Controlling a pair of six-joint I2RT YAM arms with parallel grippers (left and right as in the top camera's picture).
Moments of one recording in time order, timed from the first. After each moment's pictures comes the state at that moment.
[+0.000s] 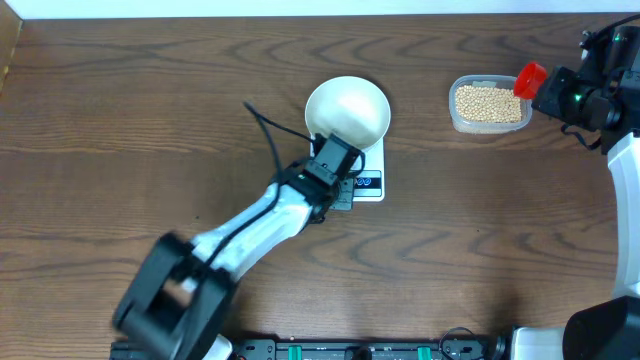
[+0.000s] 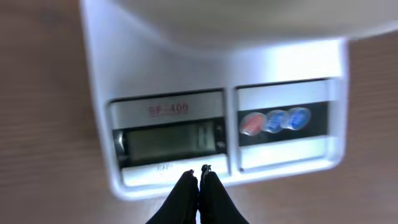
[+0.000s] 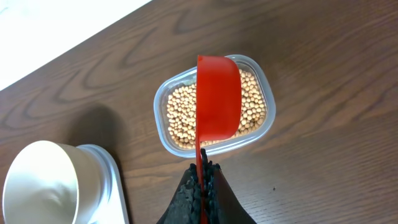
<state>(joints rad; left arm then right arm) -0.63 1.64 0.98 -0.43 -0.07 -0.49 -0.21 1.56 1.48 -0.81 -0.23 0.26</state>
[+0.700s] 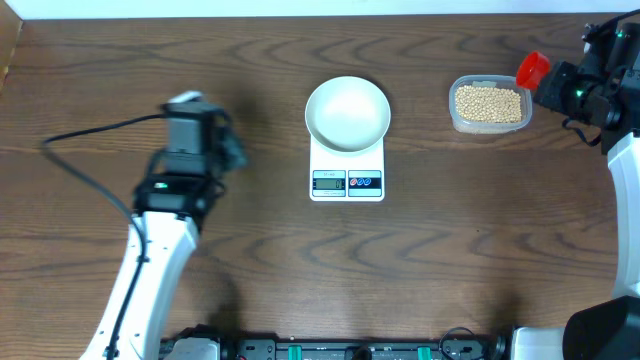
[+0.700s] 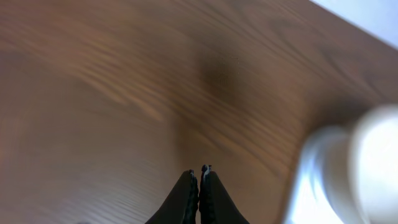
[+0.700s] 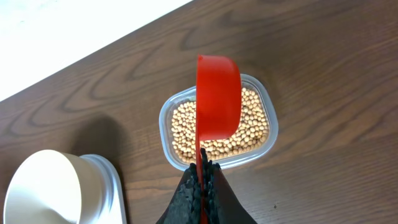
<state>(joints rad) -0.07 1.26 0.98 -0.53 -0.14 -0.48 -0.21 1.56 1.48 -0.75 -0.24 0.24</state>
